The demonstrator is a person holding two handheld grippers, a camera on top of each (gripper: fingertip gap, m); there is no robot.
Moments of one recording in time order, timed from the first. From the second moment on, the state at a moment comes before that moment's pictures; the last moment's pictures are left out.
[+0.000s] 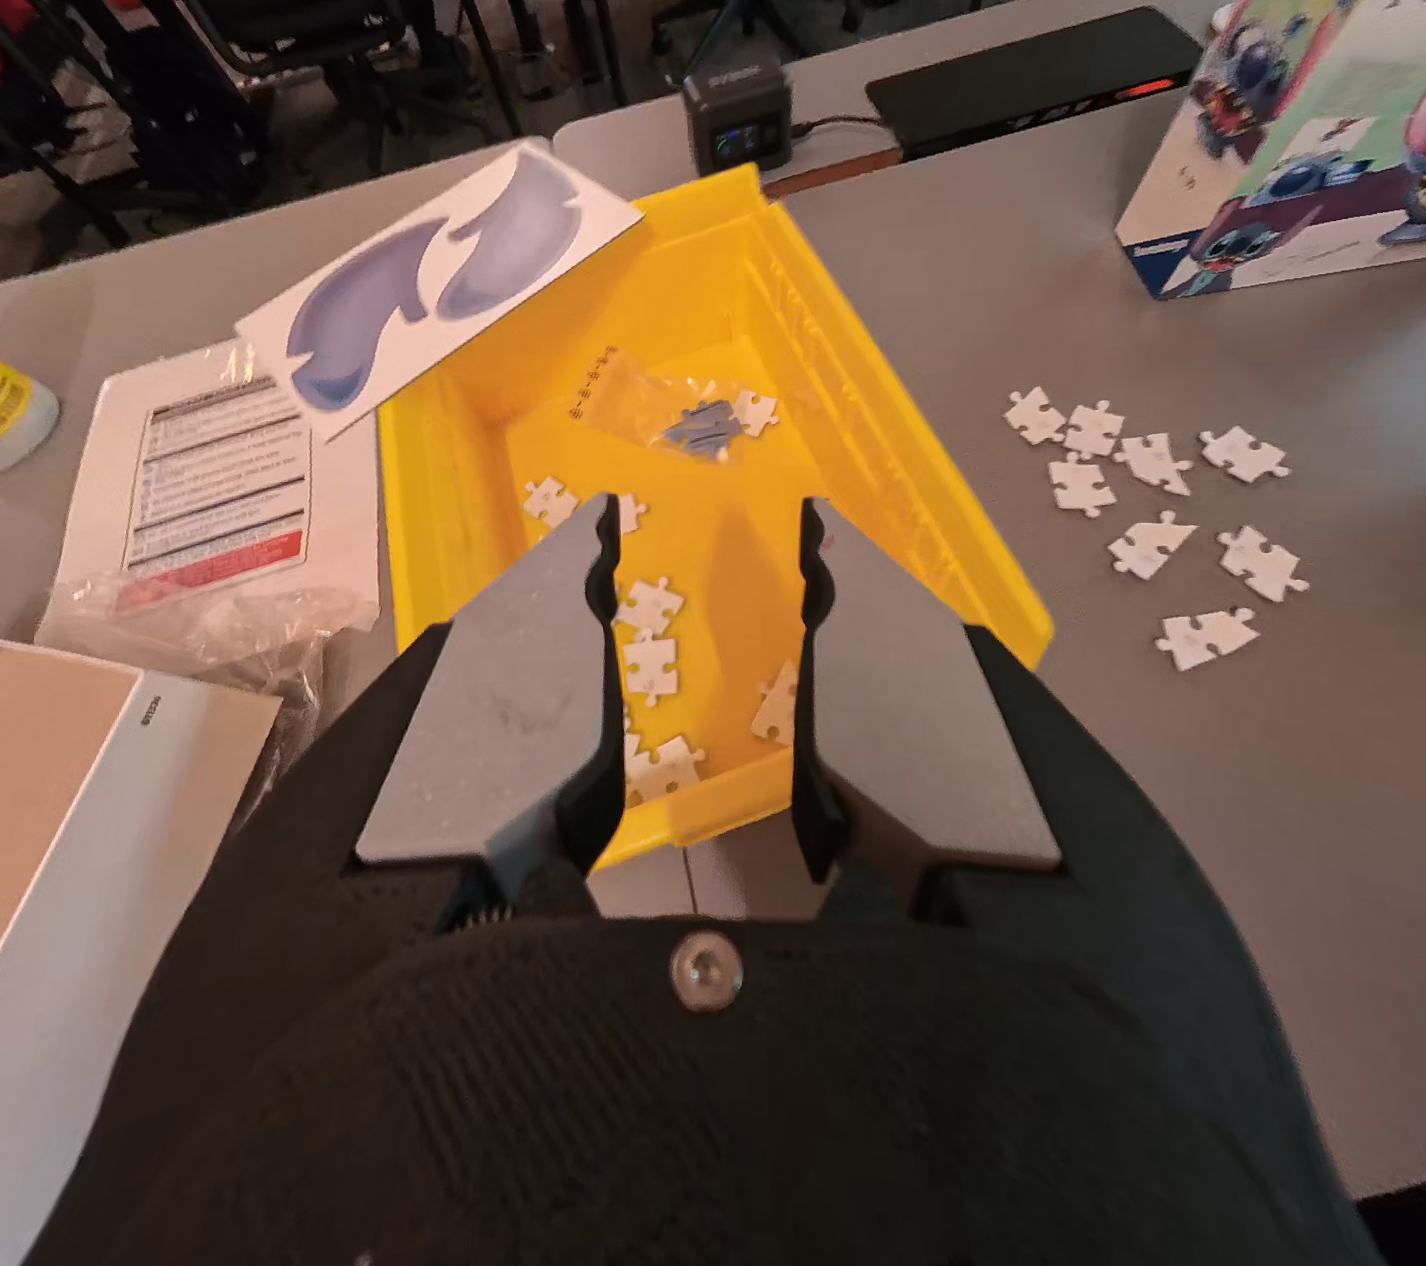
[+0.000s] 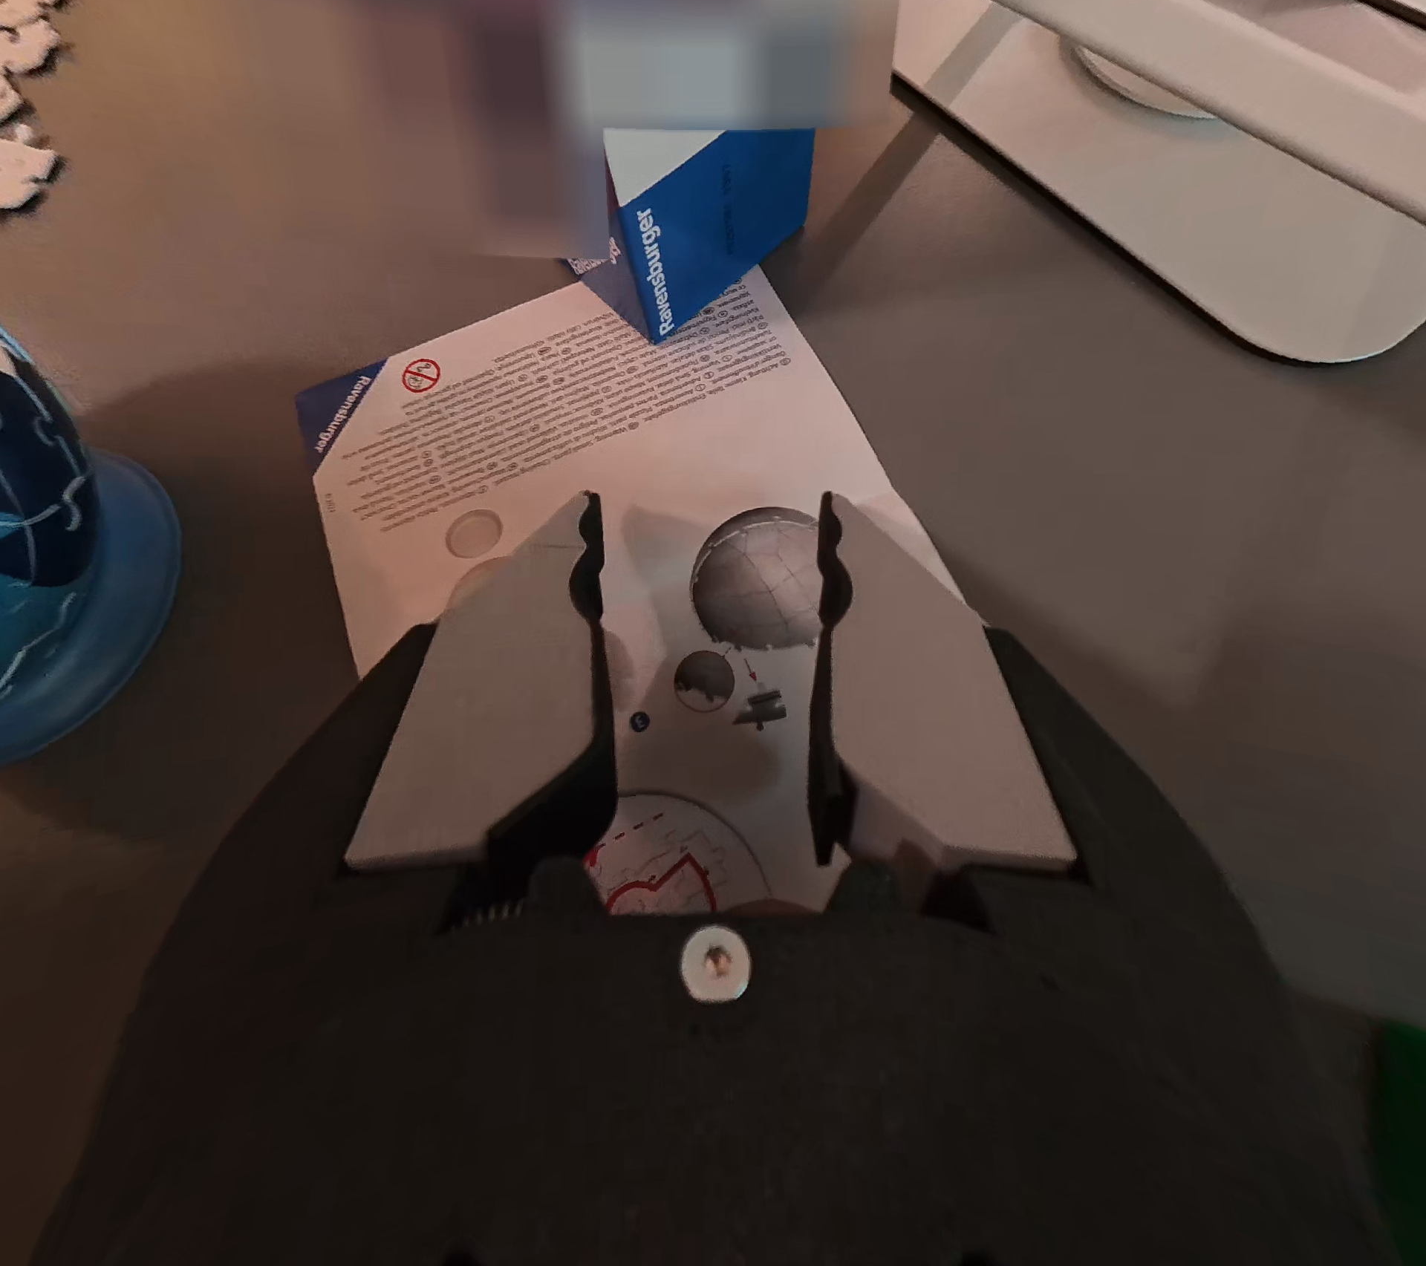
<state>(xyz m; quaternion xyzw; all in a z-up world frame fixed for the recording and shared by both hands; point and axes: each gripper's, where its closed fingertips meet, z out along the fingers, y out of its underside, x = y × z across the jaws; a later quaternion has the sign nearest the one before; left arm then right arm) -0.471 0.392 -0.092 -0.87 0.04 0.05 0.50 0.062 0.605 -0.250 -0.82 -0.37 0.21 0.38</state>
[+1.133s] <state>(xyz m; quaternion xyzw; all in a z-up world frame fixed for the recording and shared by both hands) -0.198 0.476 -0.216 -0.87 0.36 -0.10 0.30 0.052 0.589 -0.248 -0.81 -0.39 0.23 0.38</state>
